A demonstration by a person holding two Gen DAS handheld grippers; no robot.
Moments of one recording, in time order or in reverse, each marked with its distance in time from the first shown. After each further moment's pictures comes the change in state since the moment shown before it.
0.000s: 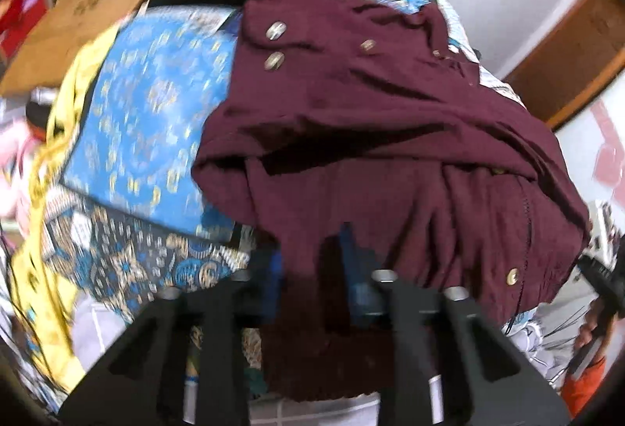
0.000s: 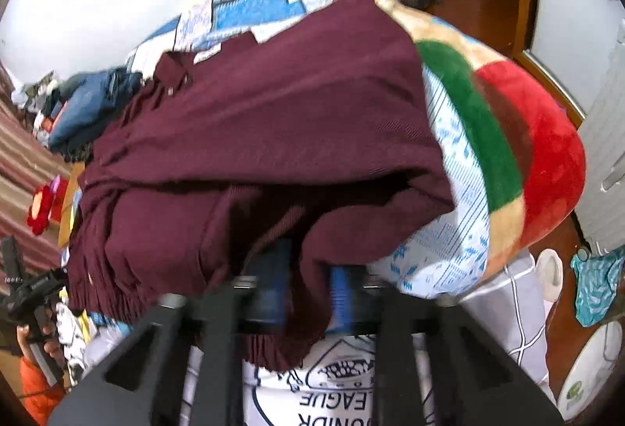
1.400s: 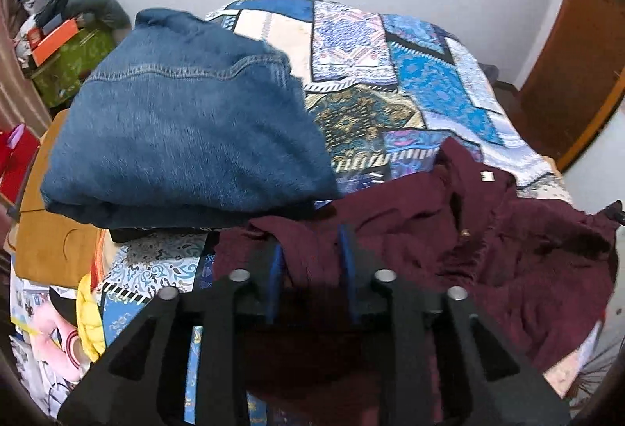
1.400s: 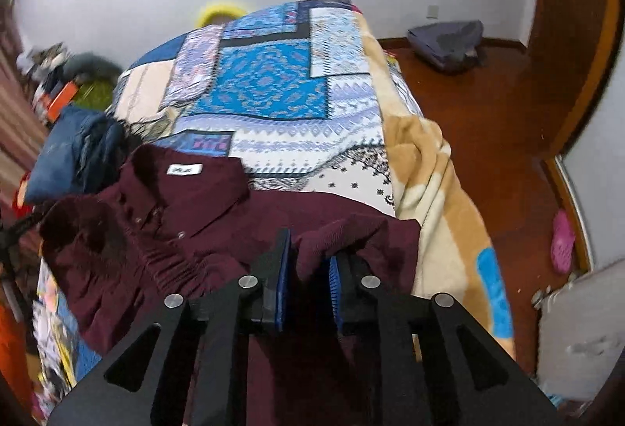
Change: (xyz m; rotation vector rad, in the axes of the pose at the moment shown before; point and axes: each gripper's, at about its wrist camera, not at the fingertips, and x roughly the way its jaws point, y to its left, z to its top) left arm 0.034 -0.050 0.227 0.172 -0.128 0.139; right arm 0.051 0.026 0.228 -0.241 0.011 -0.020
